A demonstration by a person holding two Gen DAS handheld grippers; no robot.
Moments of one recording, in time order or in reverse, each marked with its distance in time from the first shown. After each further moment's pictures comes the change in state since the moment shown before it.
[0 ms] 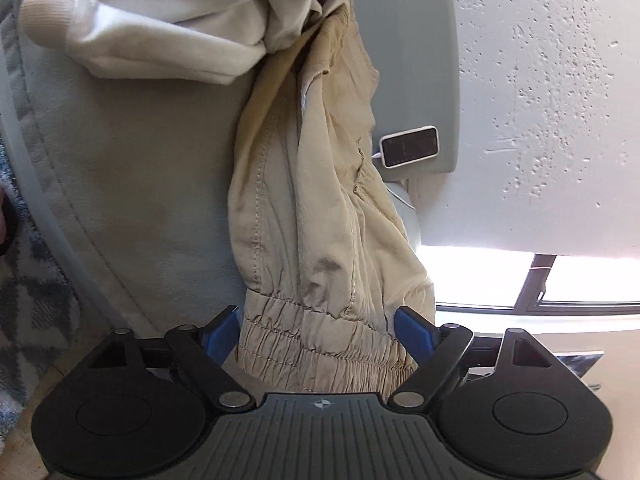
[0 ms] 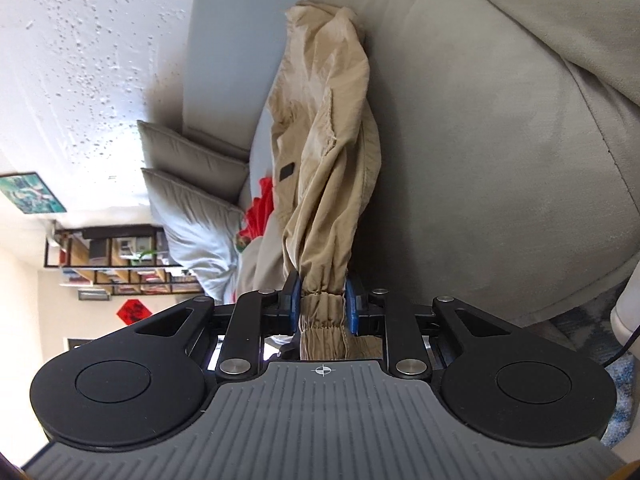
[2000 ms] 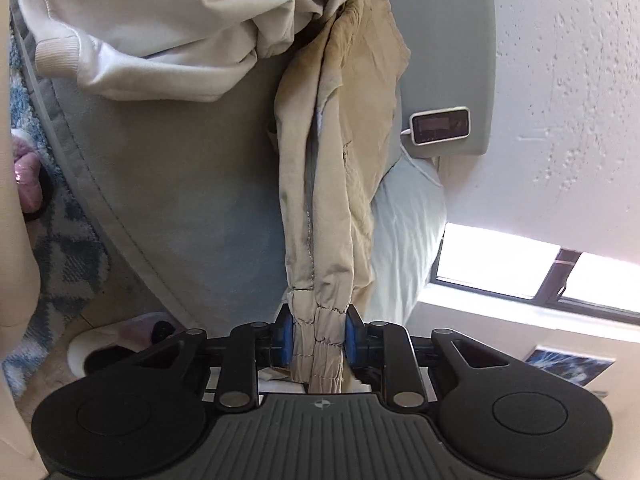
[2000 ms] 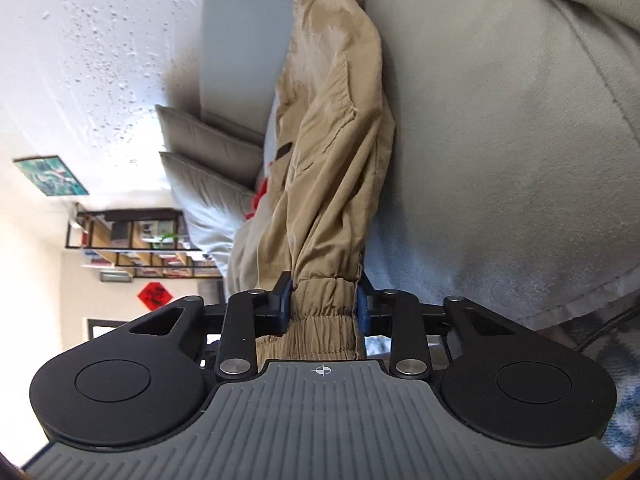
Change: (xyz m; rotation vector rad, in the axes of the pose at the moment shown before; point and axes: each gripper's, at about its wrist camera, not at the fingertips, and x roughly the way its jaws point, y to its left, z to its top) left arm -0.004 -0.041 0.012 -0.059 0.126 0.159; right arm 0.026 -0.041 -0.015 -0.071 0.007 0.031
